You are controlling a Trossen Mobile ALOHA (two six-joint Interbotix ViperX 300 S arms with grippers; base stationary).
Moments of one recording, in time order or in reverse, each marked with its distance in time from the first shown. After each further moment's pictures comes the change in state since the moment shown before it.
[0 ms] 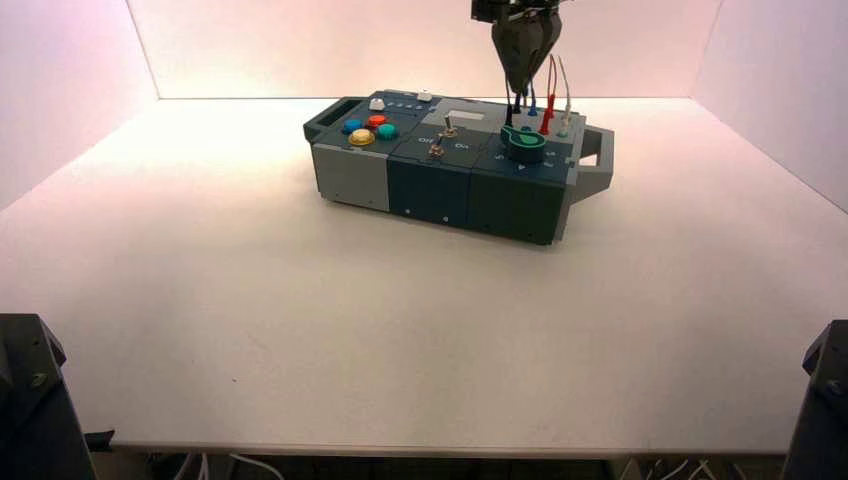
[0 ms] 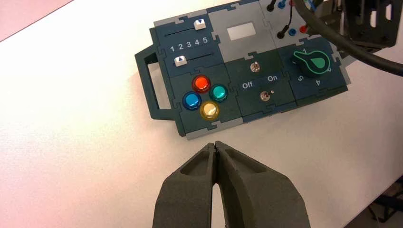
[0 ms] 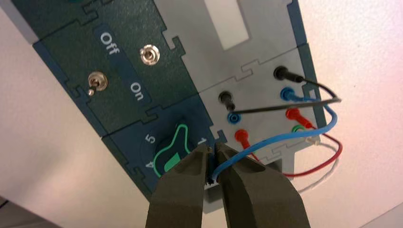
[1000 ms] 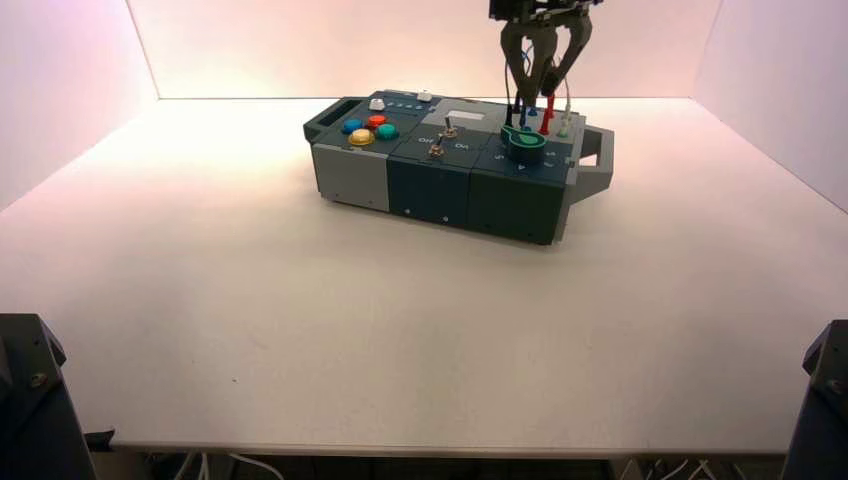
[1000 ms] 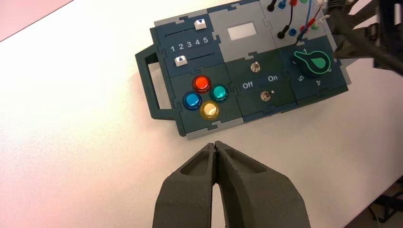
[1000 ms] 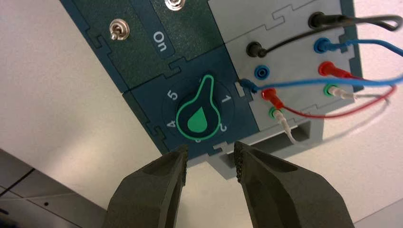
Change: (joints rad) left arm 0.000 0.005 0.000 0.000 0.000 0.002; right arm 0.000 -0.109 0.141 0.035 0.006 -0.002
